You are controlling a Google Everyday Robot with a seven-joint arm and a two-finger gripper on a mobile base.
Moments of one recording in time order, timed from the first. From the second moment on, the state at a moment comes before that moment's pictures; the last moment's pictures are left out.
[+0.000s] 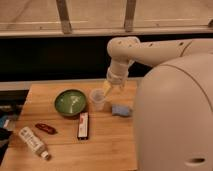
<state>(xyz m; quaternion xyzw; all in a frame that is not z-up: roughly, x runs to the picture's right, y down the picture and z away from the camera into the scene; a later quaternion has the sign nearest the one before) 0.042 0.018 0.734 -0.34 0.12 0.49 0.80</state>
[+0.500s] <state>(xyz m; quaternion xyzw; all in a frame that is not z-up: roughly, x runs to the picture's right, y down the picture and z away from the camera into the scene) 0.006 0.064 0.730 -0.32 0.14 0.51 0.79</state>
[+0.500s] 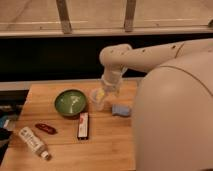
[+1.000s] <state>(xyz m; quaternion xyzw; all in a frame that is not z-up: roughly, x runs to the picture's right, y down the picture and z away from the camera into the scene) -0.044 0.142 0.741 -0.32 0.17 0.55 0.76</state>
